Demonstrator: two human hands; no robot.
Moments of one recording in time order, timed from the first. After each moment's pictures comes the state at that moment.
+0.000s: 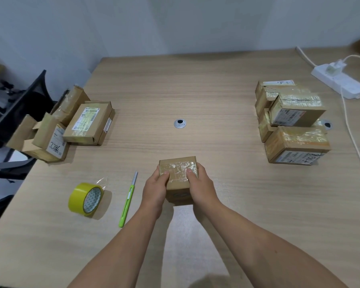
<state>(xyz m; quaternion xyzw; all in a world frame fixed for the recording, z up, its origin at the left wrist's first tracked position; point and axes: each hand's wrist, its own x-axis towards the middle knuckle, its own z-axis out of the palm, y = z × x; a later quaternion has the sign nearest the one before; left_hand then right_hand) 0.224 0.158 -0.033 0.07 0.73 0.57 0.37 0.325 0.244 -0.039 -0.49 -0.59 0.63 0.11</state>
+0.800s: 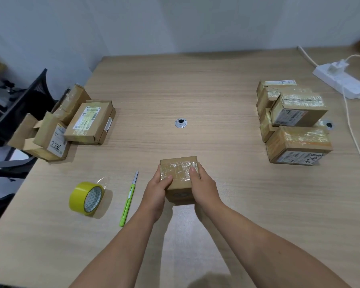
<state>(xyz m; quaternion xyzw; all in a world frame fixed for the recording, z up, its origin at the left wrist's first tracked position) 0.221 0.149 -0.039 0.11 0.68 0.59 0.43 0.326 0.246 -0.046 -0.50 -0.60 0.62 0.11</state>
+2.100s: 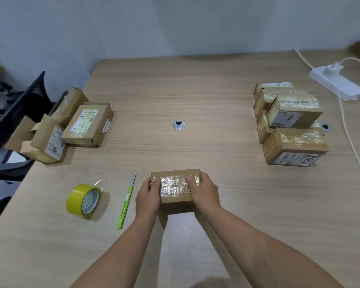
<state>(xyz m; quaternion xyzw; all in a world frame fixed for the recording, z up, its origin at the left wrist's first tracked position) 0.222 0.139 -0.057 0.04 0.81 0.50 0.30 0.332 0.250 -0.057 -0.54 -0.65 0.53 0.06</state>
